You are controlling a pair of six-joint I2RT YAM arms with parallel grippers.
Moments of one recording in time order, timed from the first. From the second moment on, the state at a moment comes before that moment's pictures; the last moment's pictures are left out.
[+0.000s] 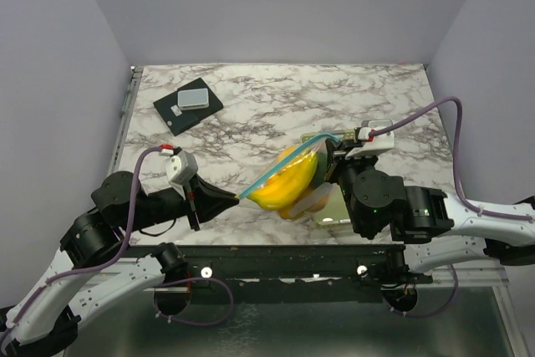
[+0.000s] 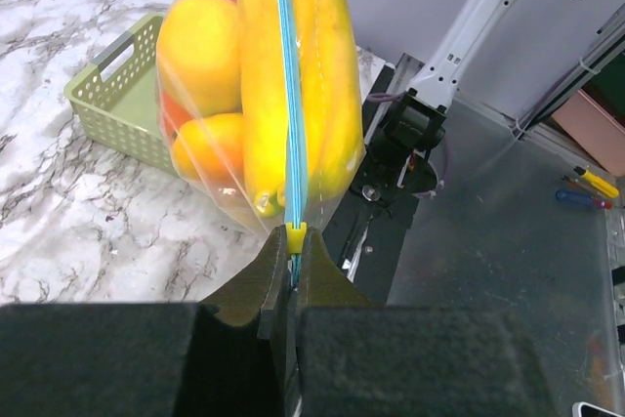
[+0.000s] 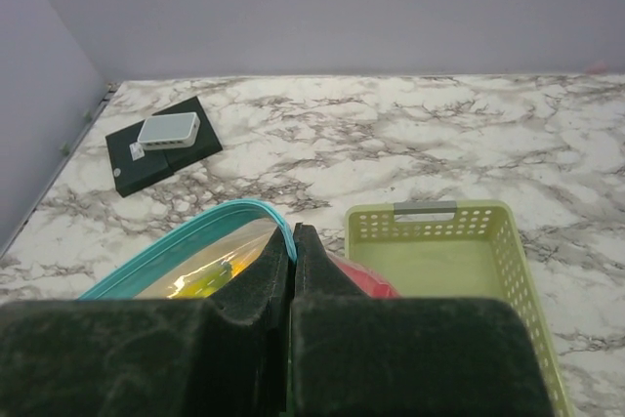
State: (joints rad) left arm -0.87 0.49 1.02 -0.63 0.36 -0.27; right arm 1.51 1.05 1.29 -0.36 1.38 0.25
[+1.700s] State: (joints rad) left arm -0.87 0.58 1.02 -0.69 0.22 -0.22; right arm 1.49 1.02 1.30 -0.55 0.78 0.32
